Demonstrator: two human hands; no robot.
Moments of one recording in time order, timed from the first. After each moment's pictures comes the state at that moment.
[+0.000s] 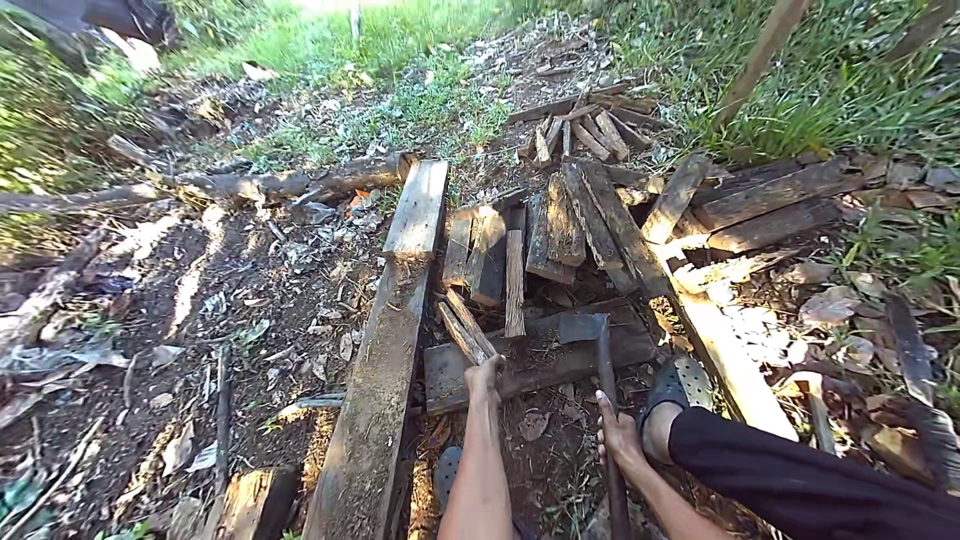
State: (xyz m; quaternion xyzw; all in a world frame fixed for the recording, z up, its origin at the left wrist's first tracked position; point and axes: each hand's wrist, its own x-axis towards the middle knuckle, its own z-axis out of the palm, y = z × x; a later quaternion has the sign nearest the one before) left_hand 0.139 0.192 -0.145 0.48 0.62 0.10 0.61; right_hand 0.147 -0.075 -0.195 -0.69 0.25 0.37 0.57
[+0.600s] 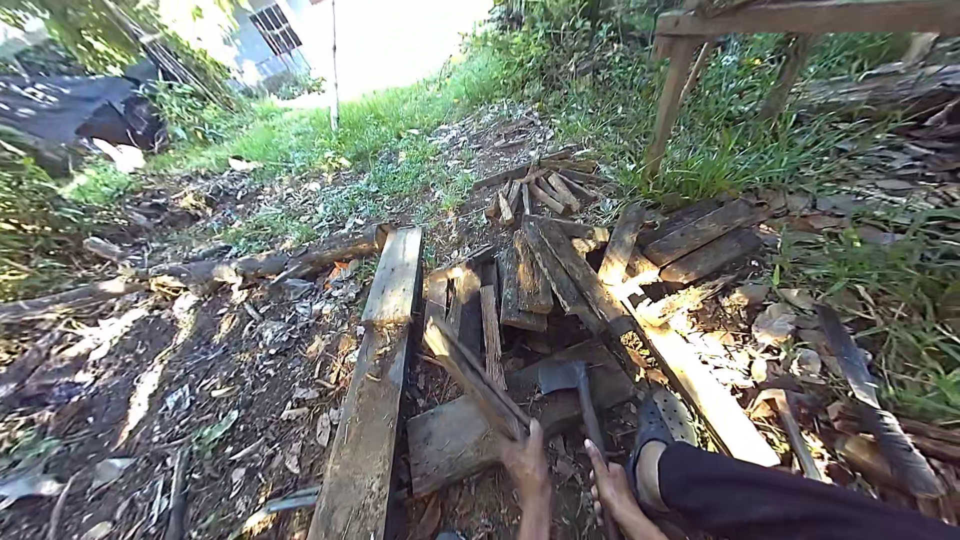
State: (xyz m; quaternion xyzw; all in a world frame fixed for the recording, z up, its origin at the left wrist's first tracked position) left_hand 0.142 0.066 -0.122 0.64 0.42 0.30 0.57; right_hand 0.150 -0.076 -0.208 -0.67 0.26 0.39 0.57
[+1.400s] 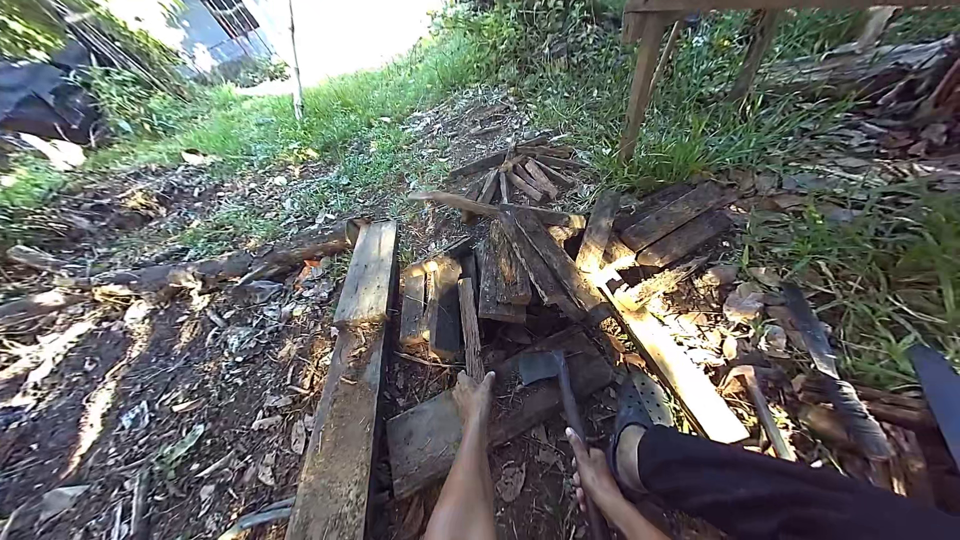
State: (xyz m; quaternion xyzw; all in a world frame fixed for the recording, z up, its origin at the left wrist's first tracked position) left_hand 0.219 0.182 -0.169 0.83 0.45 0.00 0.34; right_hand 0.148 -0.080 -0.207 -0.64 0.28 0.41 0.59
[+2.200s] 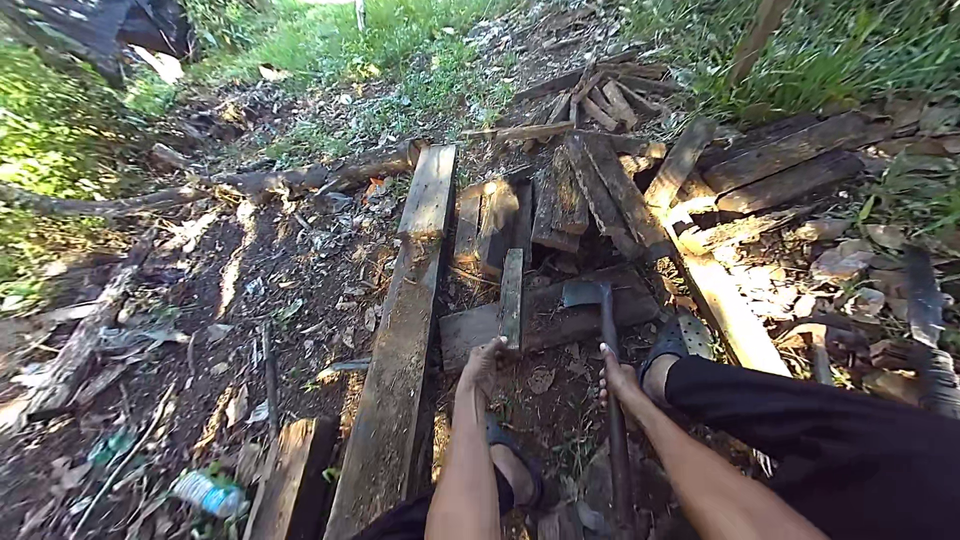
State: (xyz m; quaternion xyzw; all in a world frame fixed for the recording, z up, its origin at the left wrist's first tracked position) left_hand 0.055 0.194 -0.107 0.47 0.43 -0.03 0.77; right_hand 0.150 -0.078 -0.189 -0.63 0.28 0.41 0.59
